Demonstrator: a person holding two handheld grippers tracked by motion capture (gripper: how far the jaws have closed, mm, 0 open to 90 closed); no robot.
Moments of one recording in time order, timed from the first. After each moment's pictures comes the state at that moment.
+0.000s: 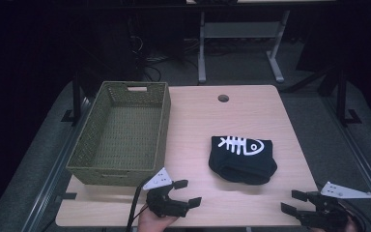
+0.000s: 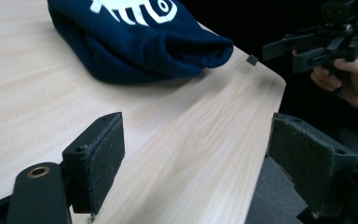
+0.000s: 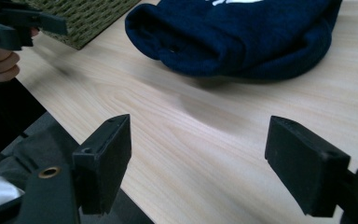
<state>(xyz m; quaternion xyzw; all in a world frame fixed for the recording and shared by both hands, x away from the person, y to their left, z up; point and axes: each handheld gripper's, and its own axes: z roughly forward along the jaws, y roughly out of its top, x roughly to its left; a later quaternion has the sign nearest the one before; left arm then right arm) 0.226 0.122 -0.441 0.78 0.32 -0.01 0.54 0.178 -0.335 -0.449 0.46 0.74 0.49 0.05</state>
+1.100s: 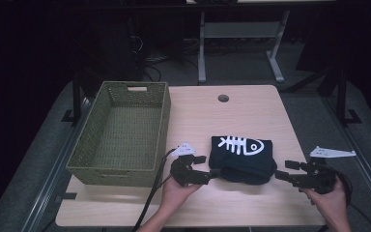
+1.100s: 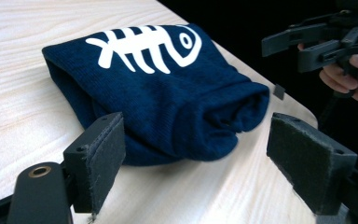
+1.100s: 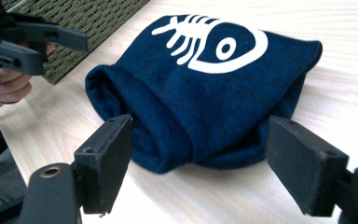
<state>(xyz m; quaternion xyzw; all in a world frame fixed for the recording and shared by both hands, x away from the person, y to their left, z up) 0.302 0.062 -0.437 0.78 0.34 -0.02 0.53 0.264 -0.333 -0.423 0.46 0.75 0.47 0.04</state>
